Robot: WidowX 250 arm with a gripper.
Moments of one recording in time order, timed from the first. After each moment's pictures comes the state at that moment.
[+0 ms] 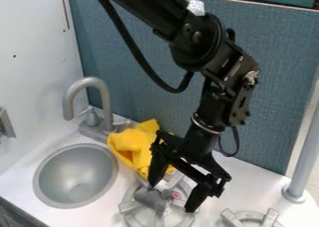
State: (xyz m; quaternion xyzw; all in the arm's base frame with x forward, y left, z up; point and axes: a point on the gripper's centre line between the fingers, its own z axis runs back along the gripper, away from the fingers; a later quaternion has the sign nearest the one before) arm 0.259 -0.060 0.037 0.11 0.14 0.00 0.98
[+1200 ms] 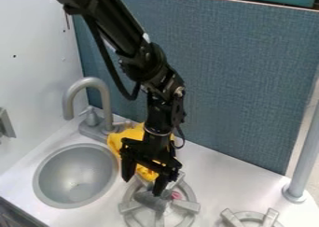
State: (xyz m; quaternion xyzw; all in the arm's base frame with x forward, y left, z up) arm 0.298 0.023 -0.035 0.06 0.09 0.07 0.99
